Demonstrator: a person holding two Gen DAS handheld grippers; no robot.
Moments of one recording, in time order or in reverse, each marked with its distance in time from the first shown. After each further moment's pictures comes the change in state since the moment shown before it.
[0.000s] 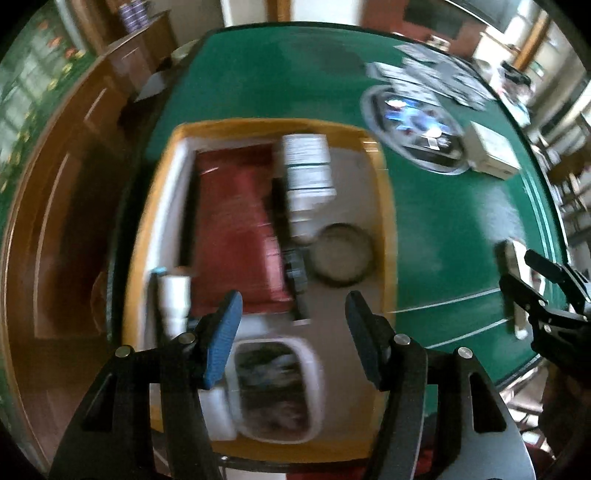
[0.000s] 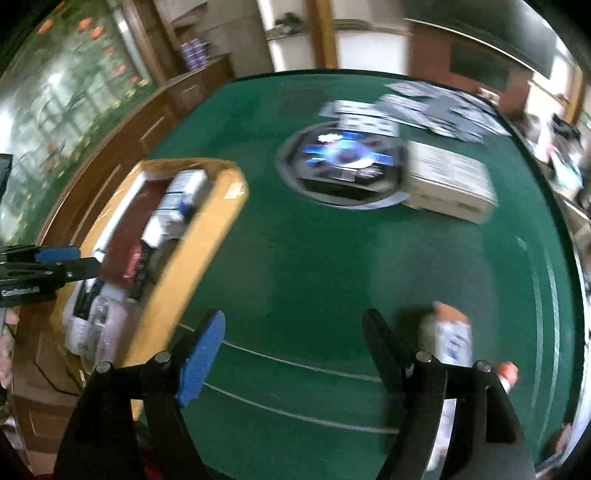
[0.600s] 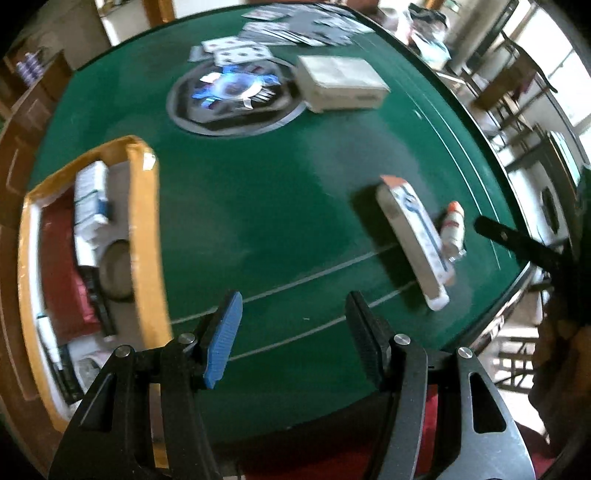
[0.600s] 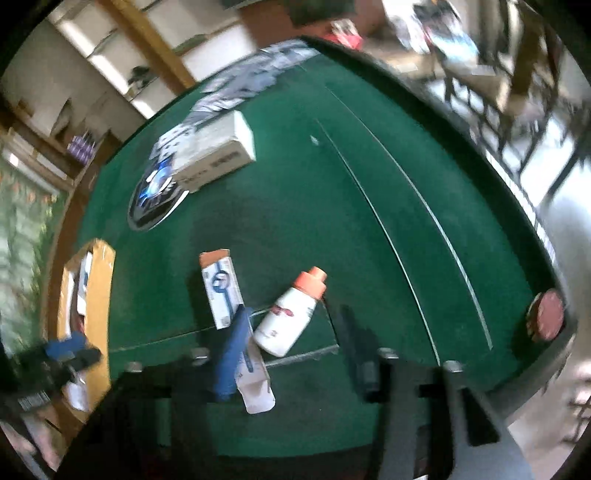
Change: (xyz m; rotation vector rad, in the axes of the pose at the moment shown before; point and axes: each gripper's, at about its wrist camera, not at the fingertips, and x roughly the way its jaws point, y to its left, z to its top) left arm 0.023 -0.166 -0.010 0.267 0.077 -0.169; right arm -0.048 -0.182 -0.070 0.556 0.020 -0.041
